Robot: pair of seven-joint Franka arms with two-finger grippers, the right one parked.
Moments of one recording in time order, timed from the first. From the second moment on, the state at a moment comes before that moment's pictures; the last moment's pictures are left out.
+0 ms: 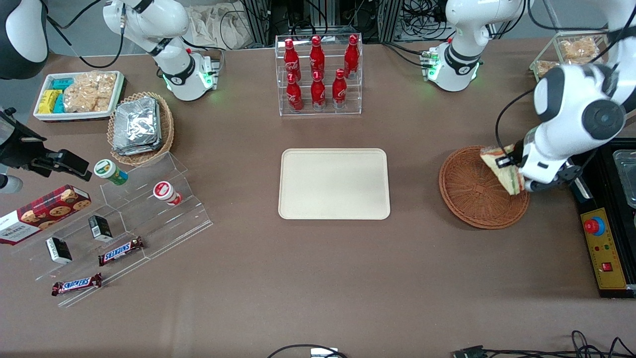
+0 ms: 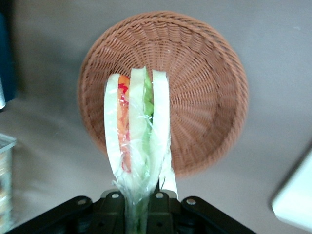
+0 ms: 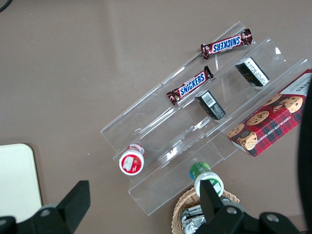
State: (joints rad) arm 0.13 -0.05 -0.19 -2.05 0.06 1.76 -0.38
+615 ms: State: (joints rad) arm 0.12 -0.07 -0.32 -1.65 0.06 1.41 -0.21
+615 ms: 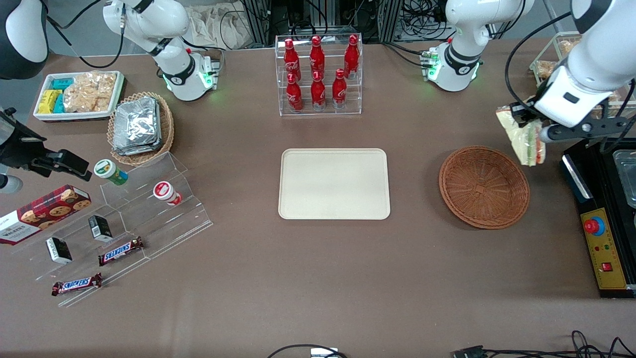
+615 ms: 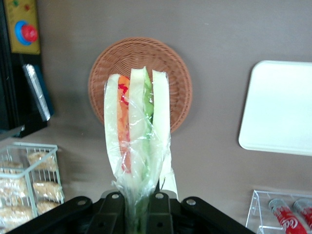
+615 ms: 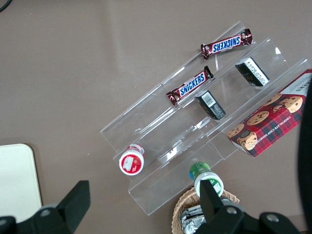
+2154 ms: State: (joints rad) arm 0.03 0.40 -0.82 -1.82 0.30 1.92 -0.77
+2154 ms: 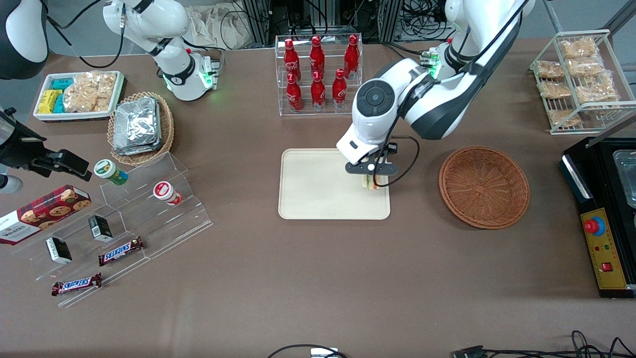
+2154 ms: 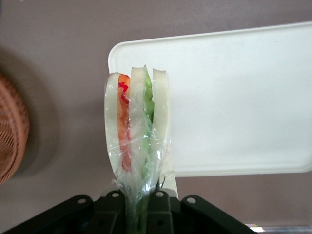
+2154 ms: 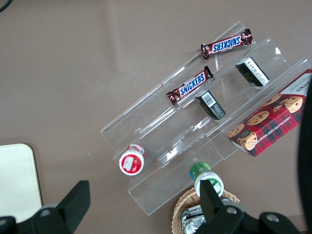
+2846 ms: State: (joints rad) arm 0.03 0.51 -0.74 -1.97 0.35 2.18 -0.79
